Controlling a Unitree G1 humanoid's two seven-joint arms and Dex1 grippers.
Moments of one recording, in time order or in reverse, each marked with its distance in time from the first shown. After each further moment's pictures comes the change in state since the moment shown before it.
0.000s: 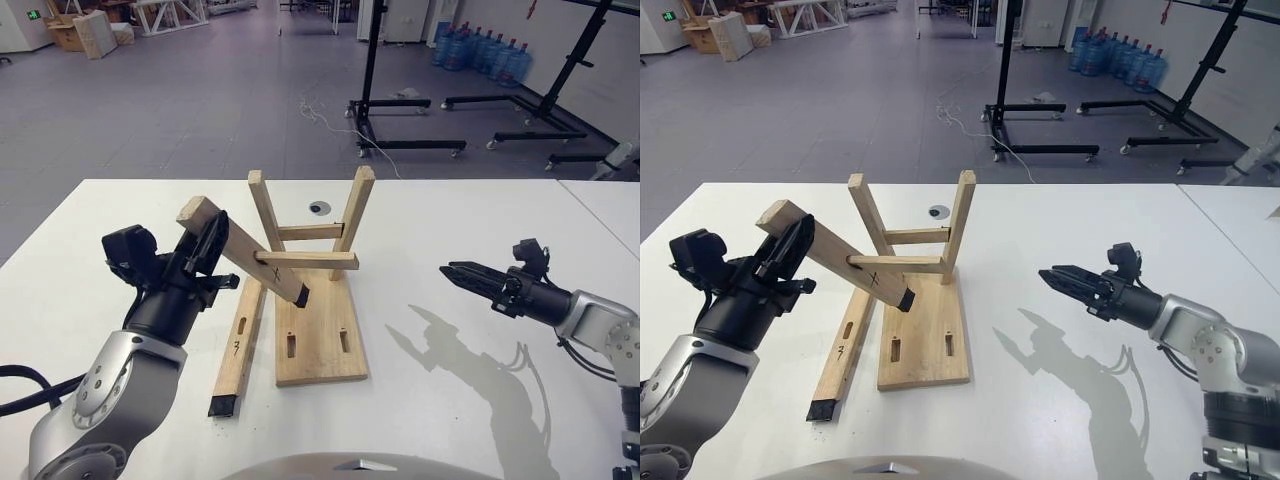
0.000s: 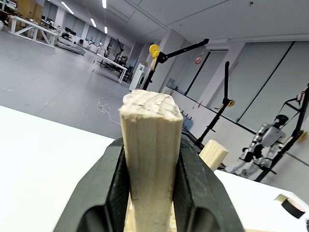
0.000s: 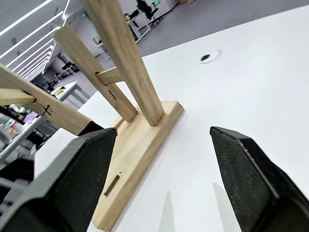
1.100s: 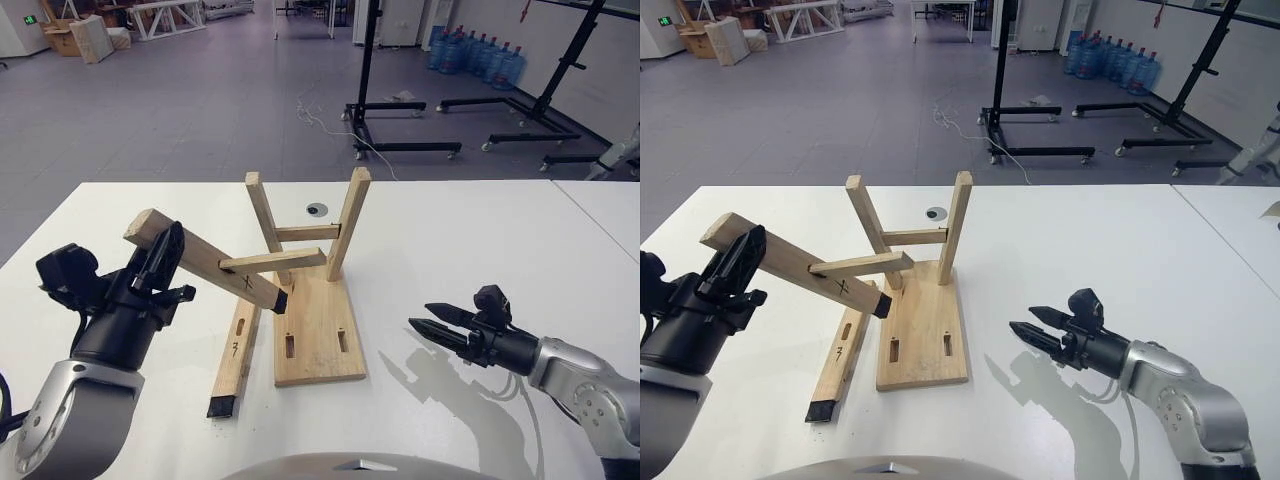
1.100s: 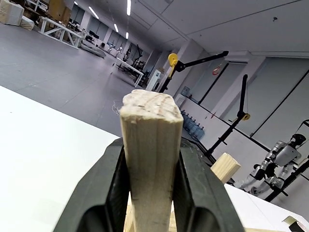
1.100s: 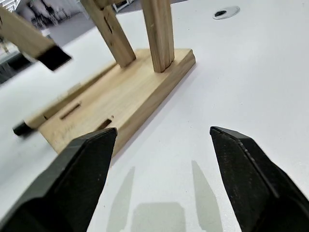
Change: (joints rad) left arm 0.250 0.587 -0.224 -0.005 -0.002 -0.810 0.136; right arm 0.253 0.032 0.267 -0.291 -0.355 -0.388 0.006
